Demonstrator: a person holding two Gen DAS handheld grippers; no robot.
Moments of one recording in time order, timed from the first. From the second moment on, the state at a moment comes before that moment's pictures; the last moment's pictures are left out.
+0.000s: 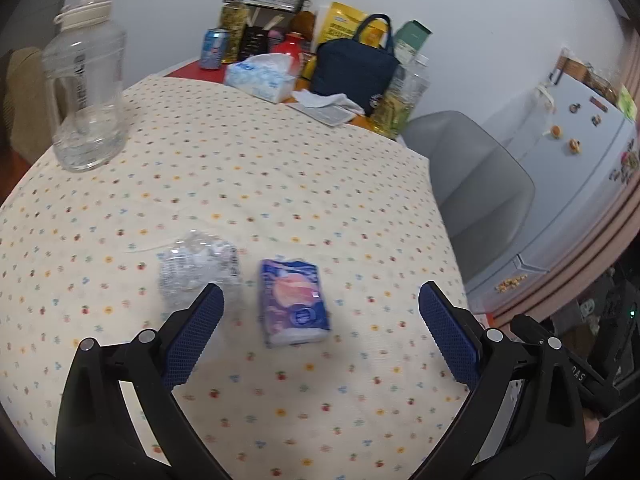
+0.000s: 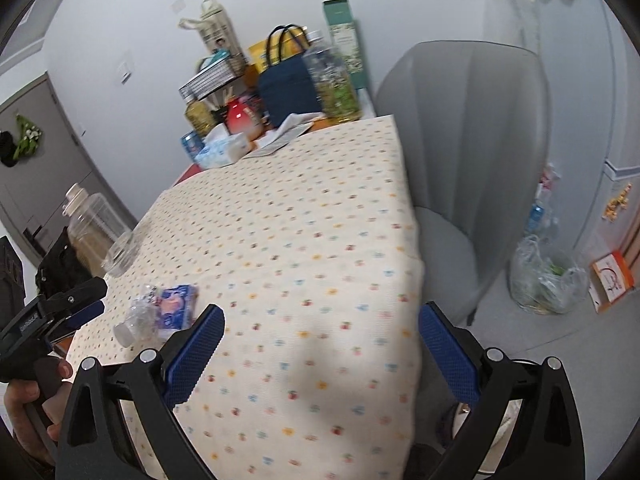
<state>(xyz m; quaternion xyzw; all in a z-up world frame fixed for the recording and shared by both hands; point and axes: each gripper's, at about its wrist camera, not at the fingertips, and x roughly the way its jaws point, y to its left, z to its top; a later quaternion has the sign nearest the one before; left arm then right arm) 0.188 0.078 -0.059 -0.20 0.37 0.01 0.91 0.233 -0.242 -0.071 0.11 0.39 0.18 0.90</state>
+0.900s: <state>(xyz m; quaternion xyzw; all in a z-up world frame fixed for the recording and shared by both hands) 0.177 0.114 -0.115 -0.21 0.40 0.11 0.88 0.238 -0.154 -0.095 0.08 0.43 0.25 0.86</state>
